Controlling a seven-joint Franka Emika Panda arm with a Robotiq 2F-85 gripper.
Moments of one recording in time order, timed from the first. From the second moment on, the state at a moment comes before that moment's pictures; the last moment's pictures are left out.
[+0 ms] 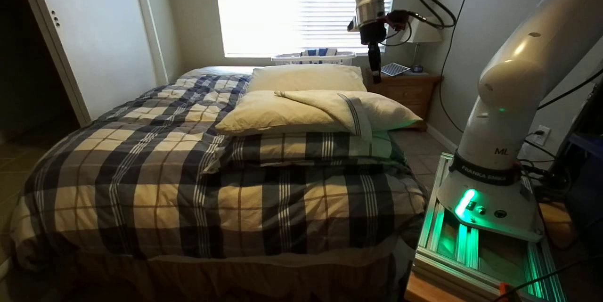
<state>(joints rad) -0.16 -0.35 -0.24 -2.42 -0.02 1.71 -0.58</state>
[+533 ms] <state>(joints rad) -0.16 -0.37 -0.29 -2.43 -0.01 1.89 -0.62</state>
